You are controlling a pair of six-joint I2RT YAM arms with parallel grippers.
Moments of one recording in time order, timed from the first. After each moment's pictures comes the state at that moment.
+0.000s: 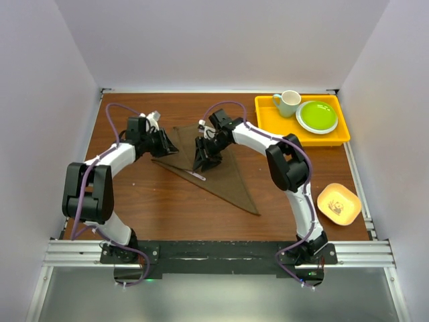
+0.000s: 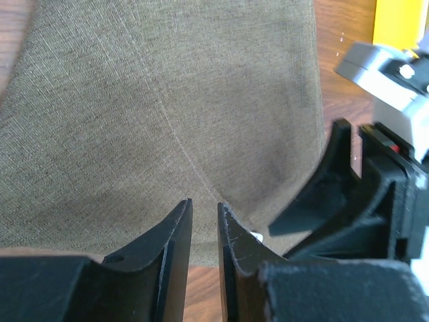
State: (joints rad) left arm -0.09 1.63 0.95 -0.13 0.48 -0.47; right arm 0.62 2.25 1.77 -0.68 -0.71 0.47
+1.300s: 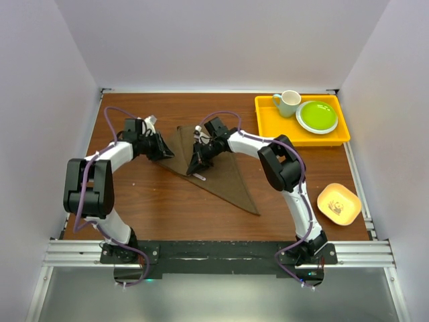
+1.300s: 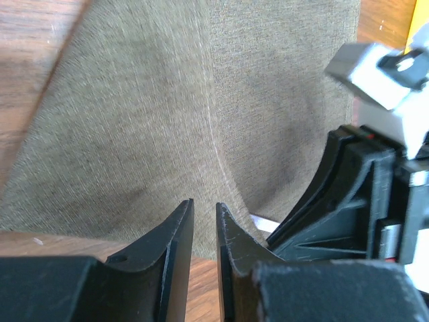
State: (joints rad) left arm -0.04 1.68 0.96 -0.21 0.50 -0.43; right arm 0.66 2.31 1.70 -0.40 -0.83 0.72
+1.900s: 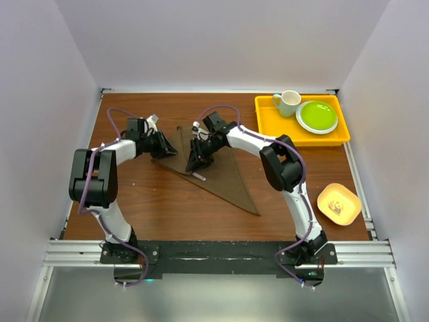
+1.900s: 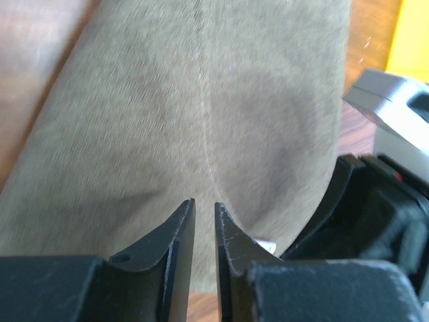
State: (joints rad) left arm -0.03 1.77 0.98 -0.12 0.56 -0.49; right arm 0.66 2.31 1.76 -0.52 -0.81 0.65
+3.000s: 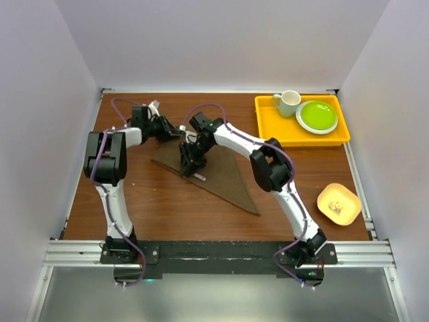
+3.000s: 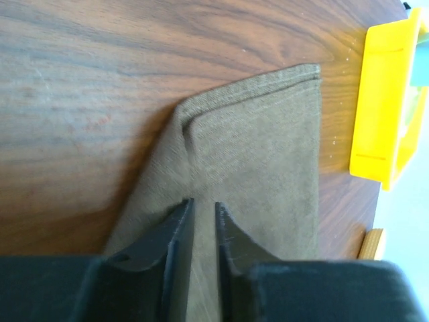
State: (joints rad) left arm -0.02 2.13 1.29 0.11 0.61 -0.62; right arm 0.73 2.47 2.08 -0.84 -0.74 0.43
